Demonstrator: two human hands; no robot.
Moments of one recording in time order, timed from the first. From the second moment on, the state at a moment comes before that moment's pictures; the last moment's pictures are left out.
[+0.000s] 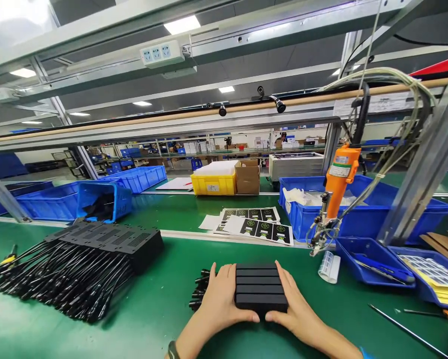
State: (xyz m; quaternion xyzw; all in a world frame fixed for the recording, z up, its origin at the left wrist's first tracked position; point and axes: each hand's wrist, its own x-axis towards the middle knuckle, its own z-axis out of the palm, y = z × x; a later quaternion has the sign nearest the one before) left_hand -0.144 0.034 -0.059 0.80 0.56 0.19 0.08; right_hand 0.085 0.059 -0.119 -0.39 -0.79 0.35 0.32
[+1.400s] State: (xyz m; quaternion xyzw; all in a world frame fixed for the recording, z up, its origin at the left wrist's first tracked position) left_hand -0.124 0.007 -0.082 0.86 0.41 0.31 -0.04; right_hand 0.139 0.009 -0.170 -0.40 -0.78 0.18 0.44
